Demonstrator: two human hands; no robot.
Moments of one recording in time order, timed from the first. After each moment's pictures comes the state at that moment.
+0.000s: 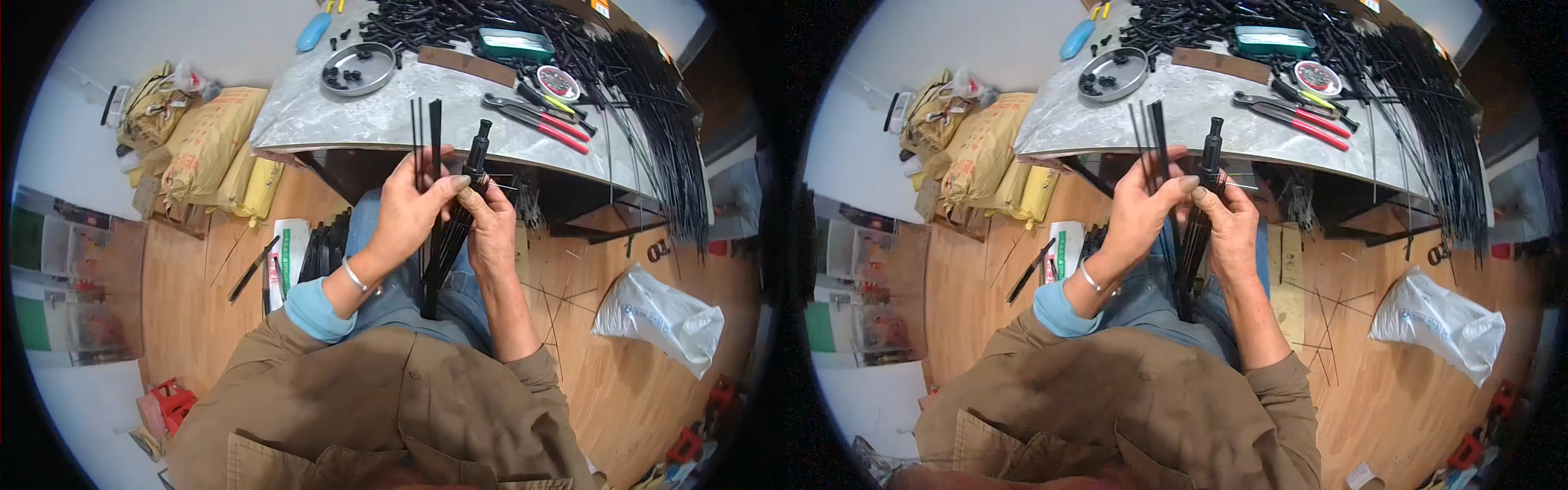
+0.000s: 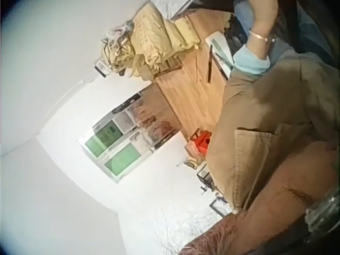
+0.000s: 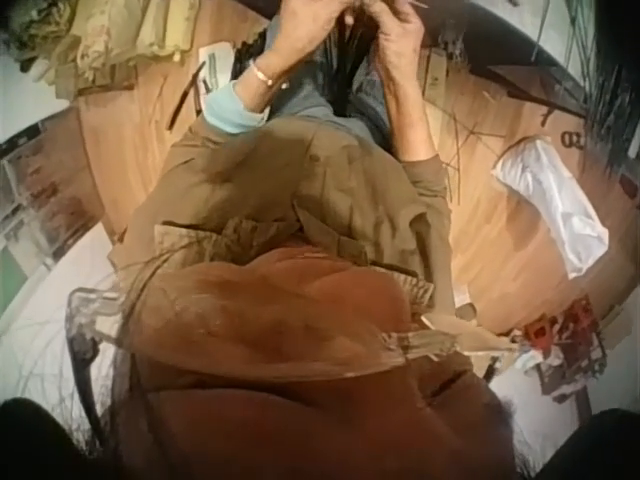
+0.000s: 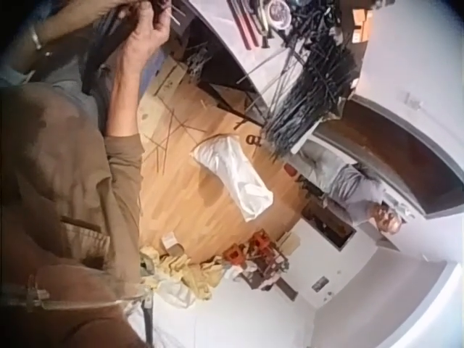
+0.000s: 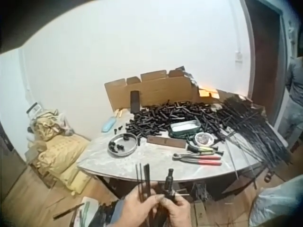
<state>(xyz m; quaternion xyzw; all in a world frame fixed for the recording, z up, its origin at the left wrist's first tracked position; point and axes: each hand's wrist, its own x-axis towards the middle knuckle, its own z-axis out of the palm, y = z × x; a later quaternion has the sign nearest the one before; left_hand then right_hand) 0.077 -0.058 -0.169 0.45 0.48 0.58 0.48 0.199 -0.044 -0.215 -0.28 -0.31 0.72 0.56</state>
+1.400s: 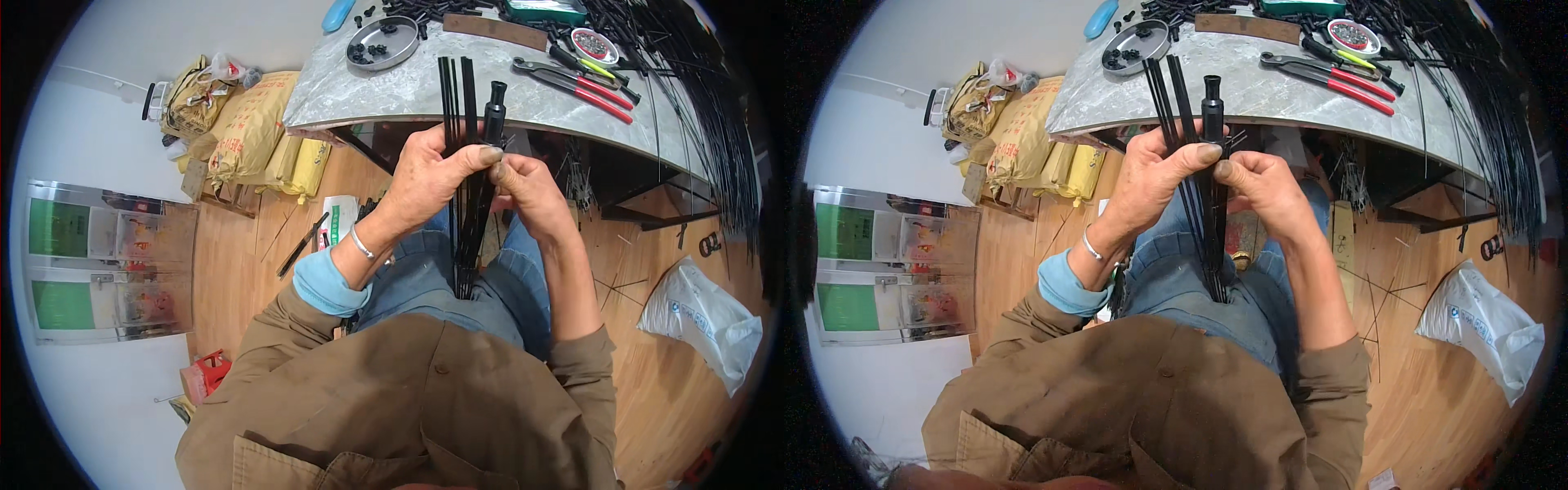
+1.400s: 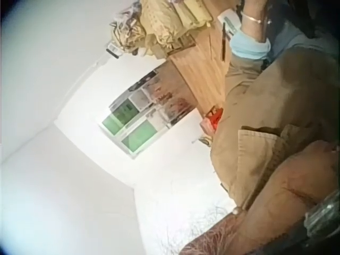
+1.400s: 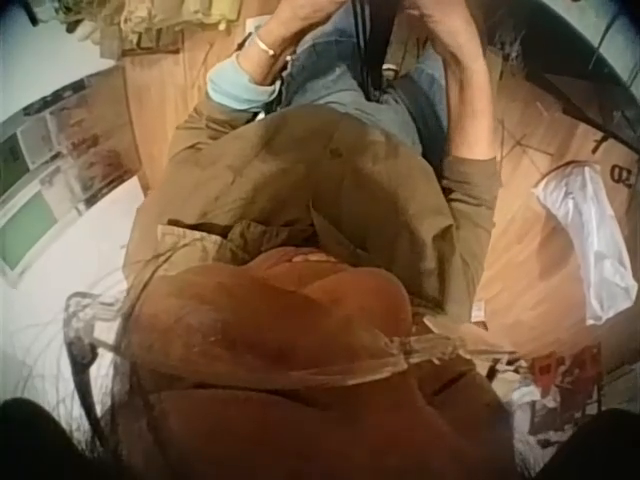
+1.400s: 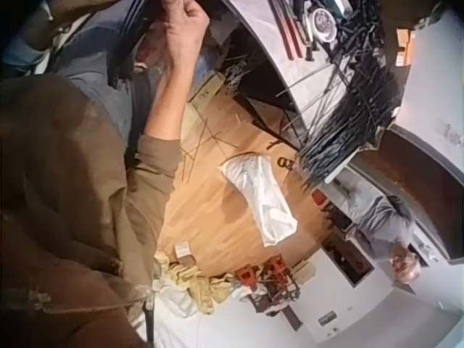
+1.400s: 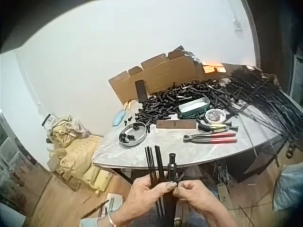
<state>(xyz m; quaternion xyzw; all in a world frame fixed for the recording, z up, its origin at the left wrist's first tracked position) 0.074 -0.053 -0.157 0.52 0.48 0.49 0.51 0.236 -0.020 -0.215 -0.29 -0.44 0.77 0.36</state>
